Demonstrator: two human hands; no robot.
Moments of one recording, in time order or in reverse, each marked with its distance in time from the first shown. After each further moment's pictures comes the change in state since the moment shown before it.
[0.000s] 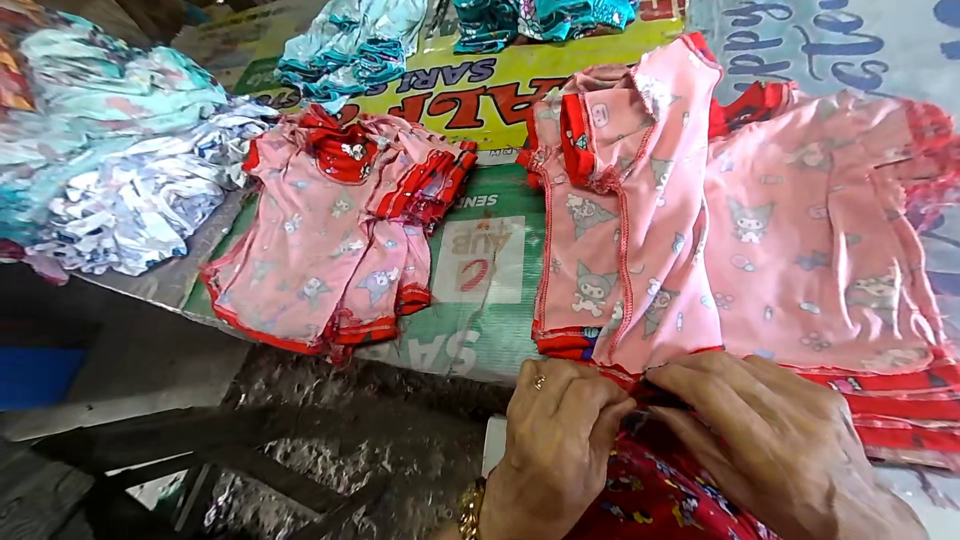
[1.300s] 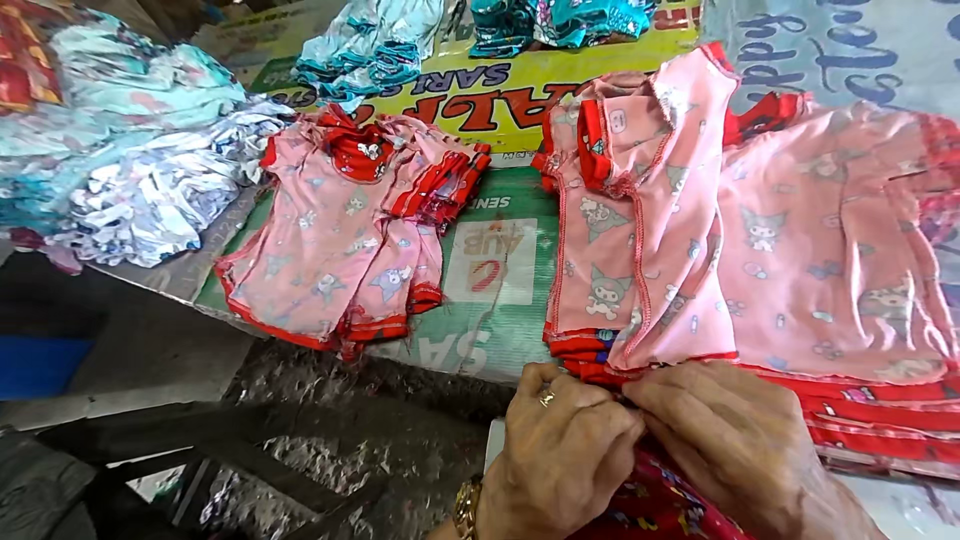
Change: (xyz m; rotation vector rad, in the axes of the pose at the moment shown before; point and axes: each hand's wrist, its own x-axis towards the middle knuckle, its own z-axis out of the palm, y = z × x) left_hand 0.000 -0.005 -0.014 -0.054 0.075 0.160; right_hand 0.005 -0.009 0.019 0.194 0.048 -0.070
